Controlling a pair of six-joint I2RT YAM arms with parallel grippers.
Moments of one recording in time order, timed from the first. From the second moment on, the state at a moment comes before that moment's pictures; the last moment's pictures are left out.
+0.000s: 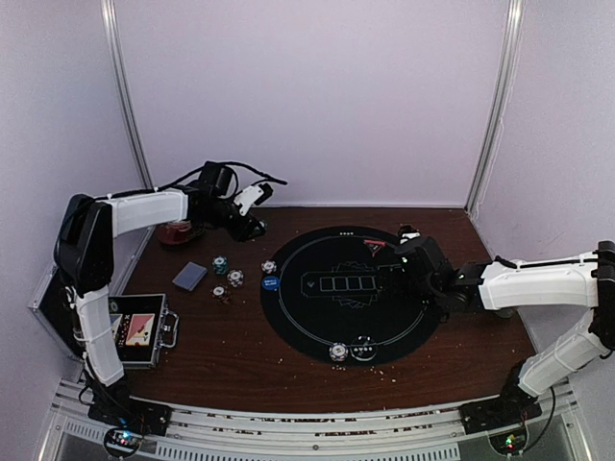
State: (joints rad) left arm -0.42 1.95 1.52 -0.35 0.27 0.43; right arm 0.83 1.39 0.77 -0.09 0.55 0.48
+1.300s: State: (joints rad) left arm -0.53 2.33 1.82 -0.44 0.21 0.36; right arm 0.83 1.39 0.77 -0.09 0.56 0.48
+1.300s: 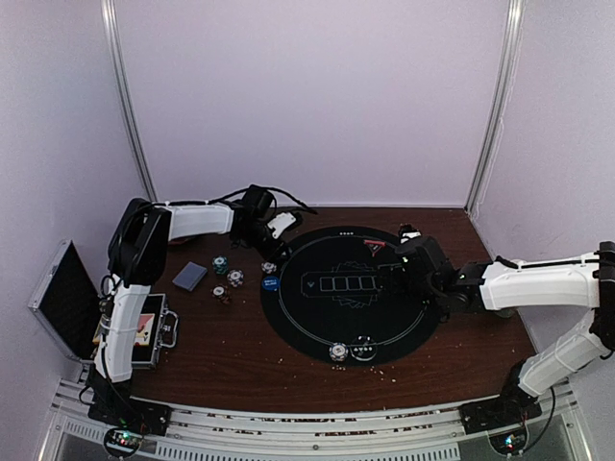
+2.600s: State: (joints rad) left arm -0.53 2.11 1.81 -0.45 0.11 0.35; right arm 0.83 1.39 0.77 -0.09 0.56 0.47
